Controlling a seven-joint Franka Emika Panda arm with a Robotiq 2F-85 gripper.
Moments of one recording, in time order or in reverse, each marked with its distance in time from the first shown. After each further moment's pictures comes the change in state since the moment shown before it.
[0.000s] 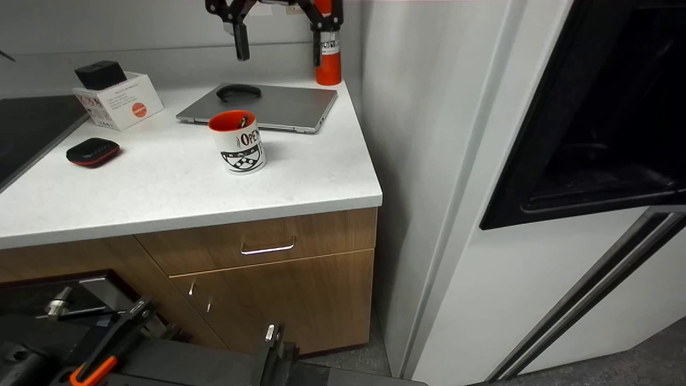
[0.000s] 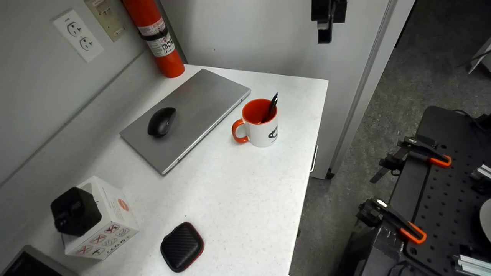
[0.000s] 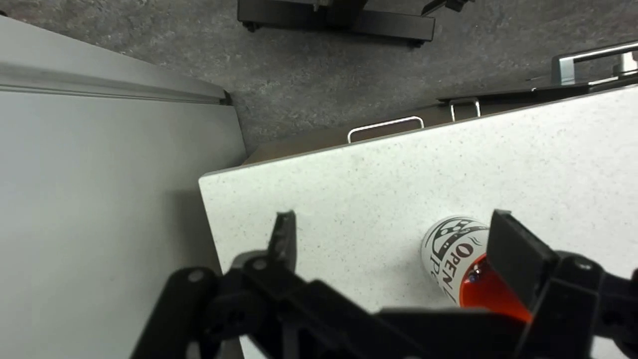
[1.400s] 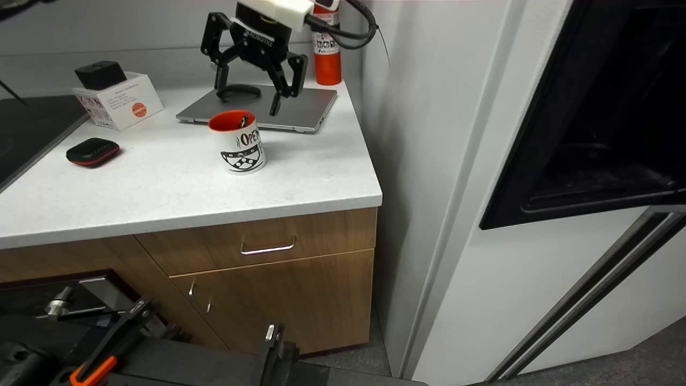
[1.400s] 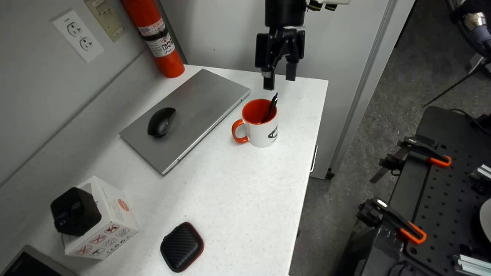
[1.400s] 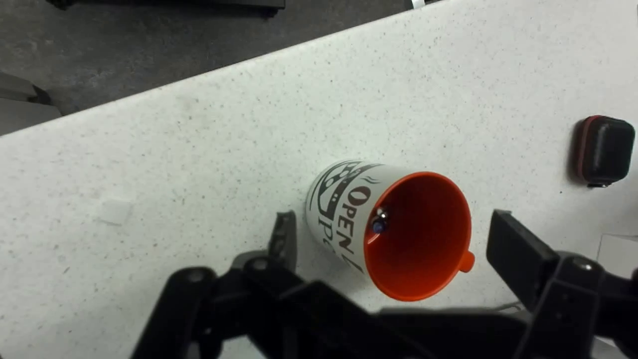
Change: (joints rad) arm 0.009 0.313 0.043 0.127 0.428 0.072 -0.092
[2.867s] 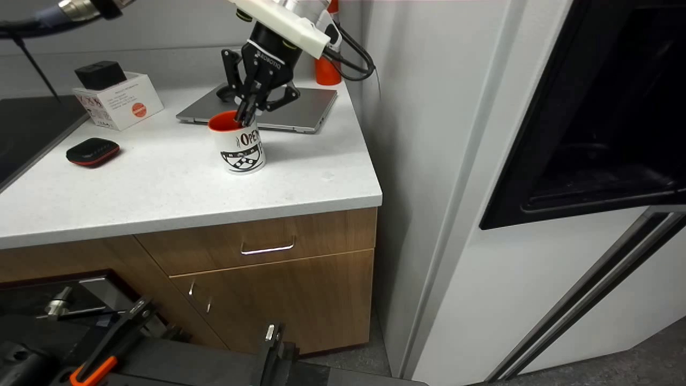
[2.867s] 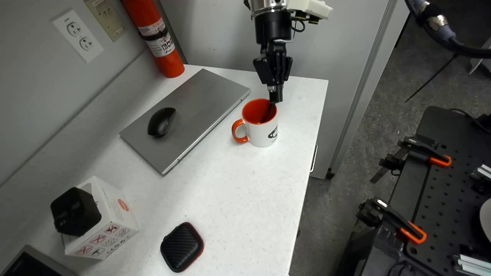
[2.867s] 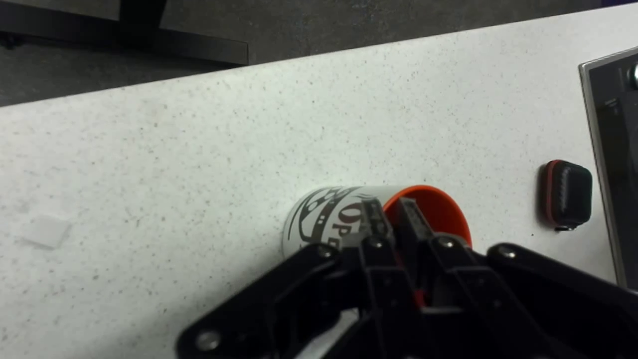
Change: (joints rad) arm -0.079 0.202 0.060 0.203 0.018 -0.213 -0.078
